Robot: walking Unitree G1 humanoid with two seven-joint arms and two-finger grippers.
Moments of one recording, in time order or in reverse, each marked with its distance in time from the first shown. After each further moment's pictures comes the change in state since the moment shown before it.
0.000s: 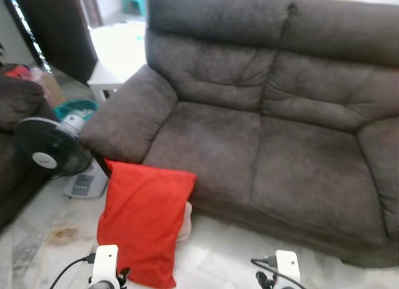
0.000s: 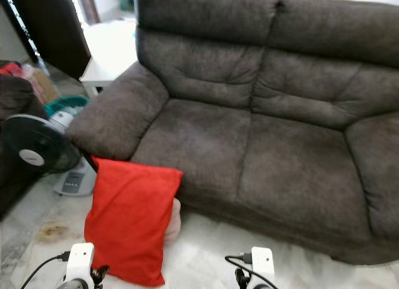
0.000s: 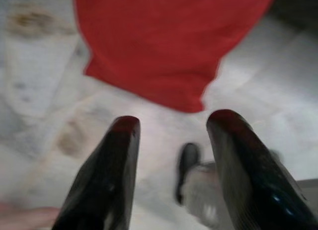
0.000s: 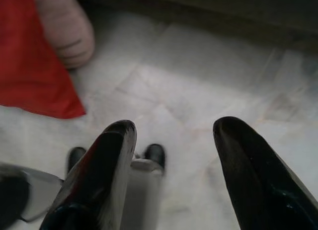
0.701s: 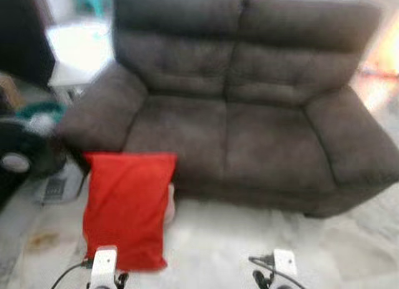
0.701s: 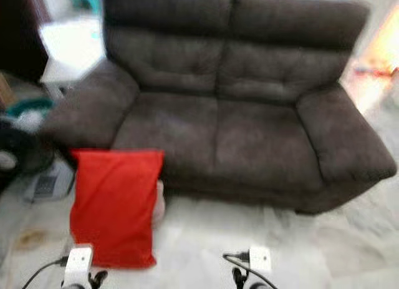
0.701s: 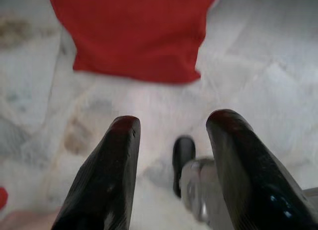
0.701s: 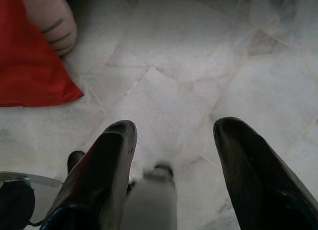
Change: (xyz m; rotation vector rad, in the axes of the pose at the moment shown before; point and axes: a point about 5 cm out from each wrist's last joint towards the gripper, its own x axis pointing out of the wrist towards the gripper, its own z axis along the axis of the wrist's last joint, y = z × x) left arm -0.002 0.018 0.002 0.012 -0.007 0.042; right arm 0.004 0.016 0.008 0.022 -0.018 0.036
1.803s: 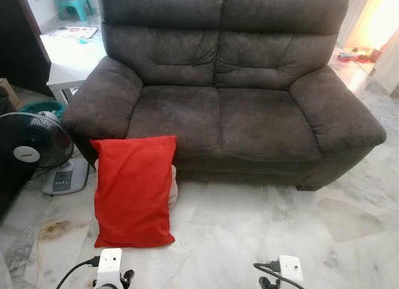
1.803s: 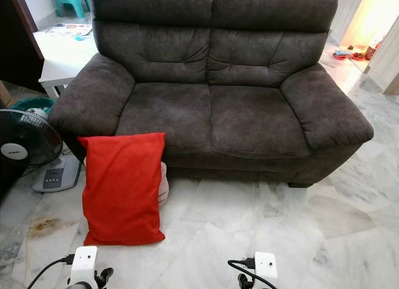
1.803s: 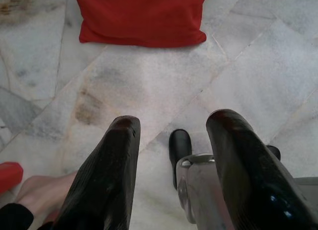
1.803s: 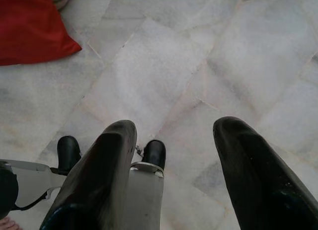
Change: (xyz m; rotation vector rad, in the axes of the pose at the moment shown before) left arm -0.001 -0.006 -0.004 0.001 -0.002 0.001; right arm -0.002 -0.007 -0.004 -0.015 0.017 -0.005
